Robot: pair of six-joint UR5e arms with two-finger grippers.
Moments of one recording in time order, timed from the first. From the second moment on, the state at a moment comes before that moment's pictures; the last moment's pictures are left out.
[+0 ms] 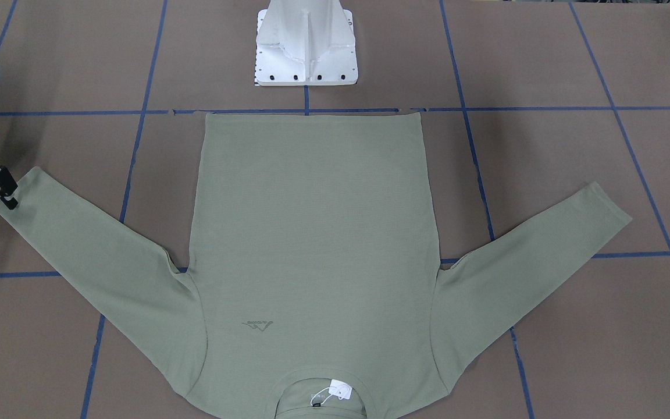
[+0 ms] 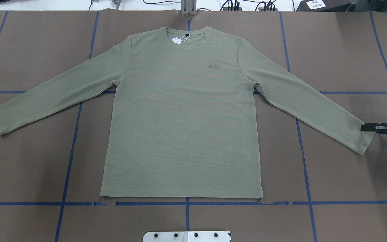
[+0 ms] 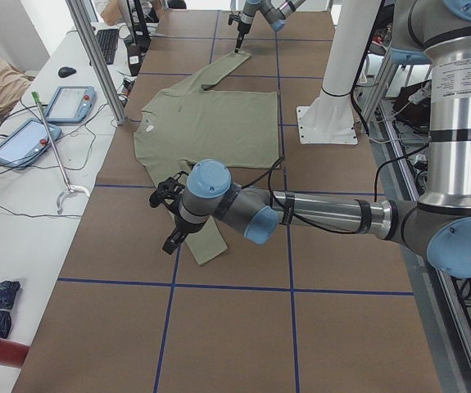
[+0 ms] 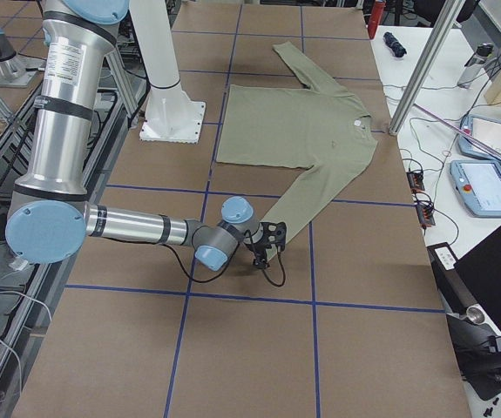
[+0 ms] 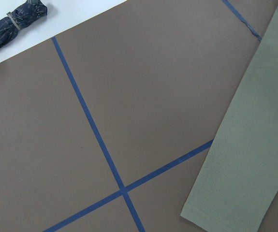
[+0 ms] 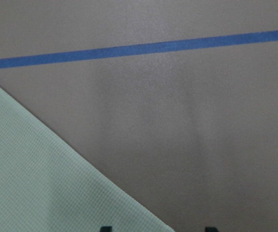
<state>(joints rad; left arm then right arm) -1.55 -1.50 -1.72 -2.04 -2.35 0.09 0.91 -1.79 1.52 -0.50 1.92 1.04</state>
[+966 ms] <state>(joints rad) -1.56 -1.50 -1.72 -2.04 -2.35 0.09 0.90 -1.79 1.52 -0.49 1.91 1.05</state>
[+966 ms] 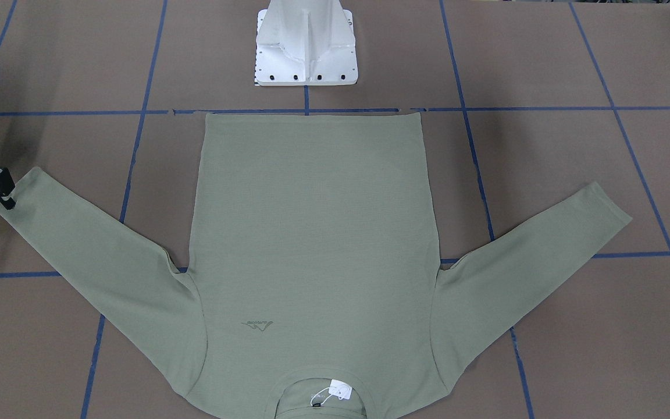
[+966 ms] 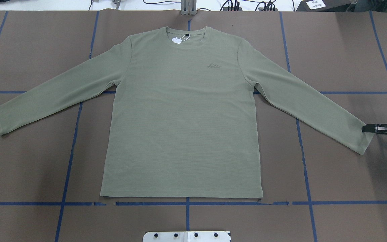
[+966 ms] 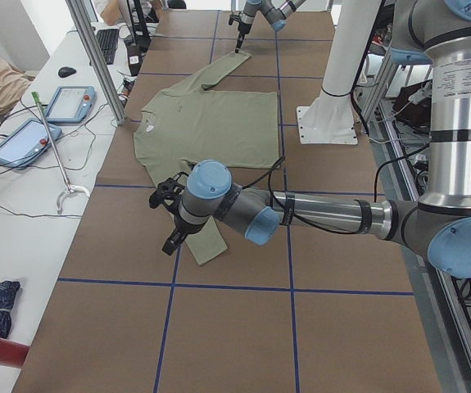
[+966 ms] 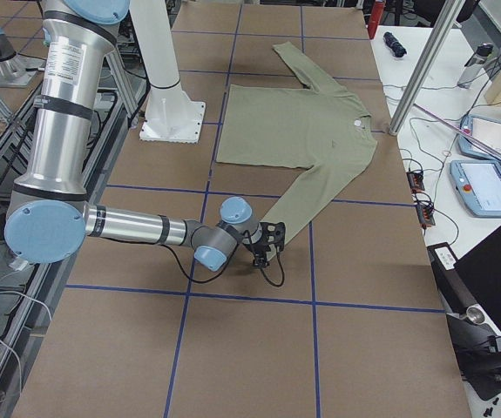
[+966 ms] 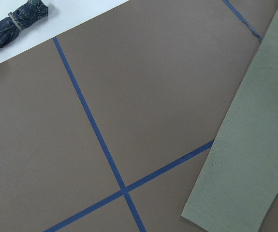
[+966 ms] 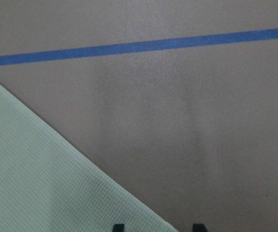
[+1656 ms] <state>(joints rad) -1.56 -1.51 -1.72 -2.04 -2.35 0.09 0.90 -1.79 1.55 -0.49 1.92 1.05</state>
